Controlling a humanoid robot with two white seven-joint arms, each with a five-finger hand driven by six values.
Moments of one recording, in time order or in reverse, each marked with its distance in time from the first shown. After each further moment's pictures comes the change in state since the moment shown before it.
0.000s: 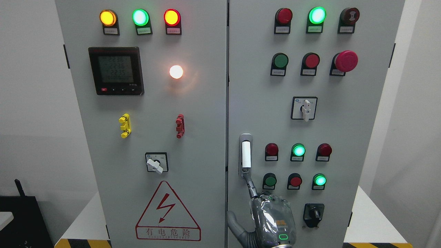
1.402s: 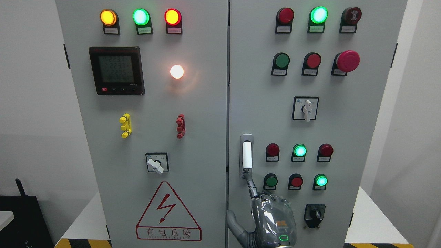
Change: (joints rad) left arm 0.000 0.000 0.000 0.000 0.000 0.000 0.000; right arm 0.009 0.000 0.011 -0.008 -0.002 0.000 -0.030
